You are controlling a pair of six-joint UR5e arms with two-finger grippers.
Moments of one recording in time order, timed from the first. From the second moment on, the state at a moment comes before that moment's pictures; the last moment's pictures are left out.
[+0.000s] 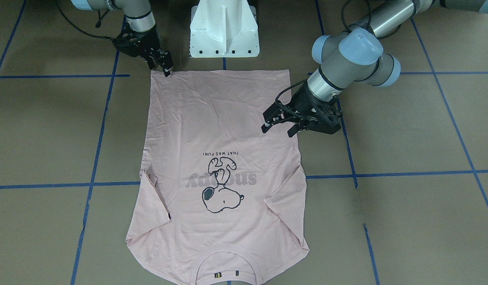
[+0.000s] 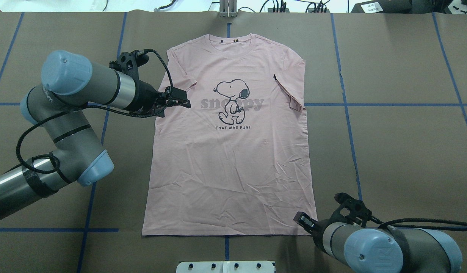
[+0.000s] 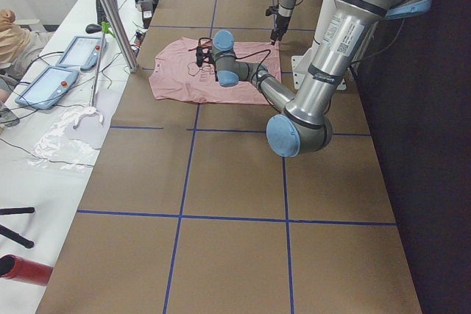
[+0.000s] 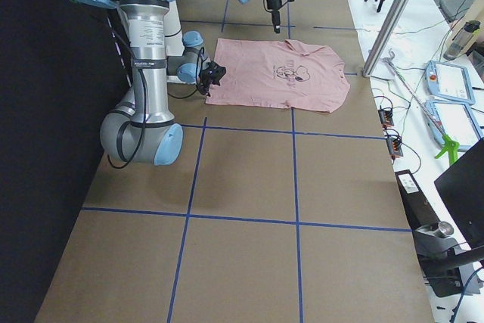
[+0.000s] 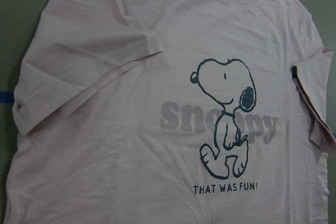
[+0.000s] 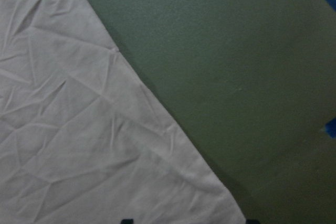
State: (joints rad) left arm -0.71 -2.06 -1.61 -2.32 -2.04 -1.44; right arm 0.08 -1.52 2.10 -1.33 1.46 2.16
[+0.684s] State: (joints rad) left arm -0.72 -2.06 -1.61 -2.32 -2.03 -1.45; right arm 0.07 -1.54 2.10 -1.33 1.46 2.18
